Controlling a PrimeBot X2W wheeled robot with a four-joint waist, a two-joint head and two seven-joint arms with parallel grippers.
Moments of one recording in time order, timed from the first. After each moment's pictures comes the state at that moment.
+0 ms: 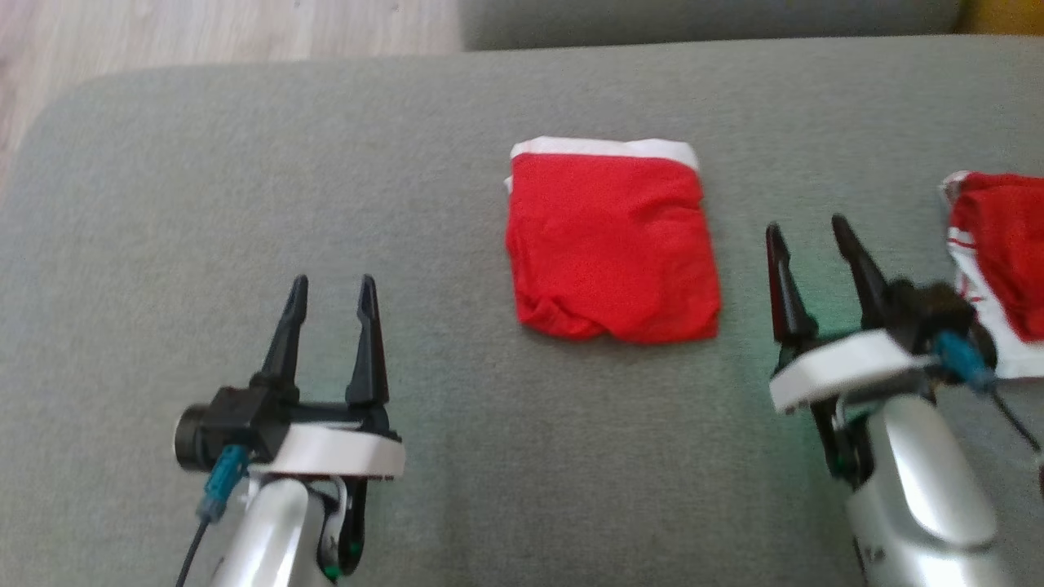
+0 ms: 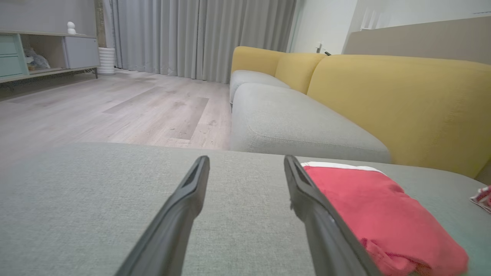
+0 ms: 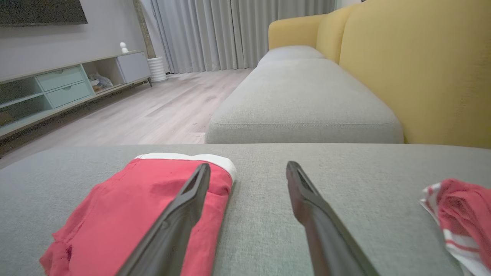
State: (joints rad) left arm -0.19 0.04 -0.23 0.27 -0.27 0.01 -0.26; right arm -0.29 -0.05 0.05 0.41 0.09 0.13 -0.21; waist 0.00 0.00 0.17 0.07
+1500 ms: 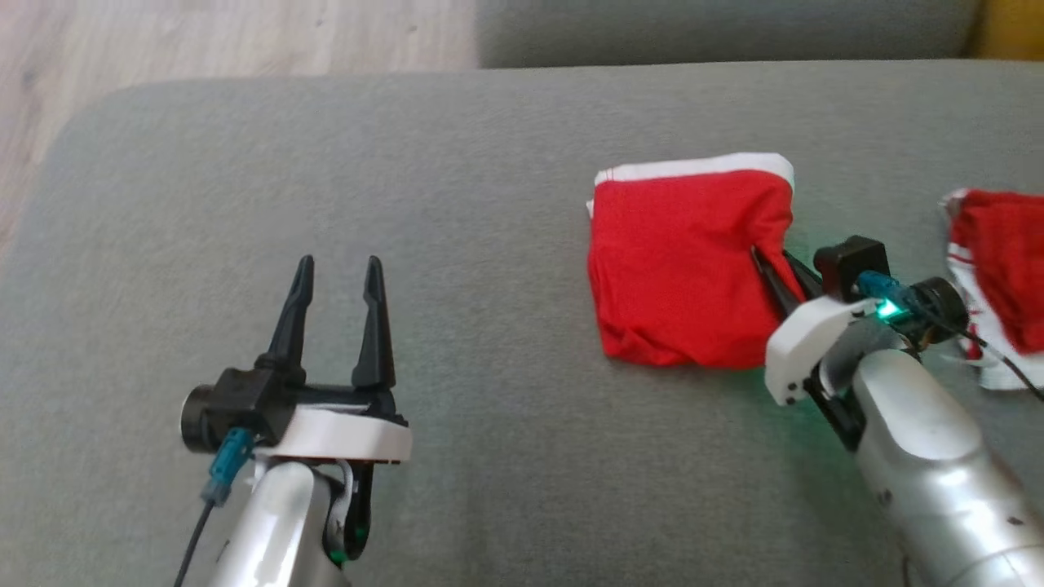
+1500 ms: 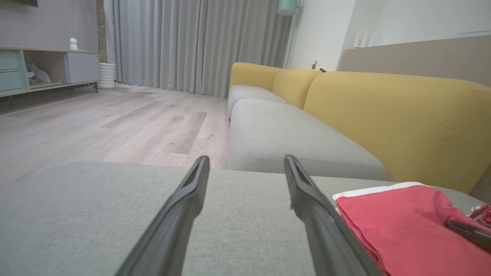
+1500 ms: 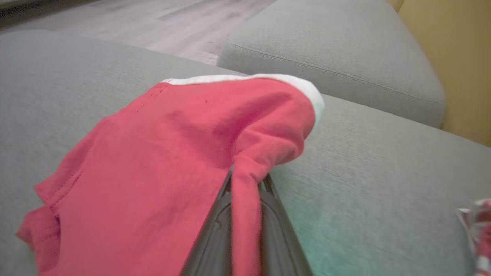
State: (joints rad) left arm -0.24 0.04 -0.25 0.28 -0.28 0.01 -0.26; right arm -0.60 -0.18 0.35 0.91 0.13 0.13 -0.13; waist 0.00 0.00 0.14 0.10
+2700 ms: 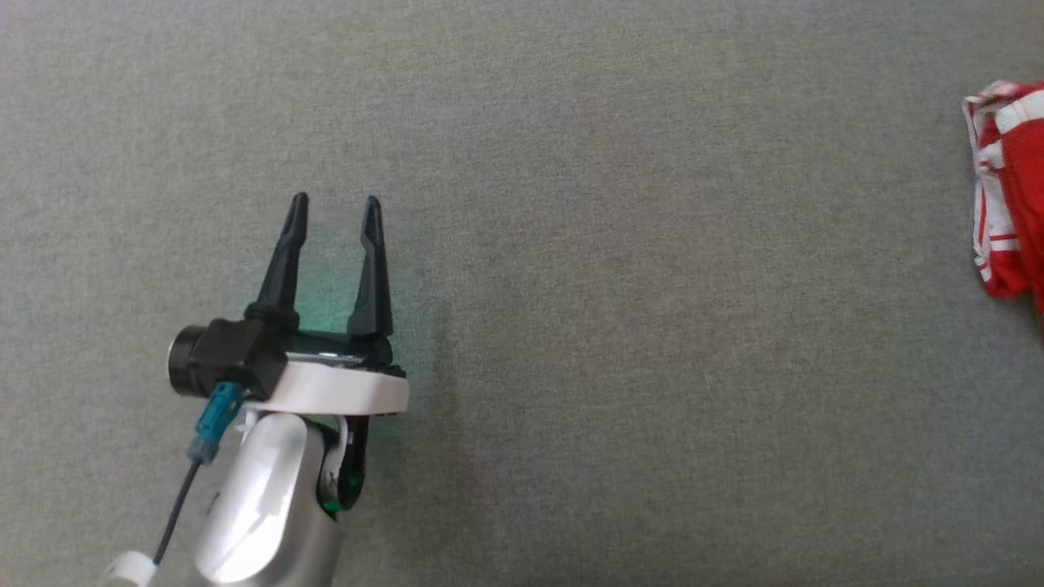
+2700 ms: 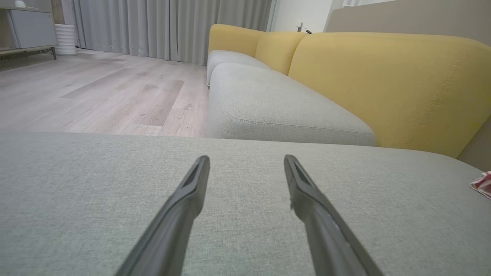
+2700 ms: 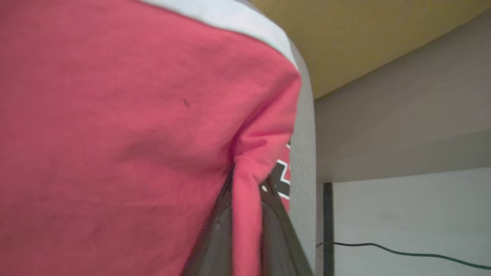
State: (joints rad) left arm -0.33 0.04 -0.25 0.26 -0.26 -0.01 -0.26; right arm -0.60 -0.83 0.29 0.73 0.20 0.13 0.19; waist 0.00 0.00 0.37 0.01
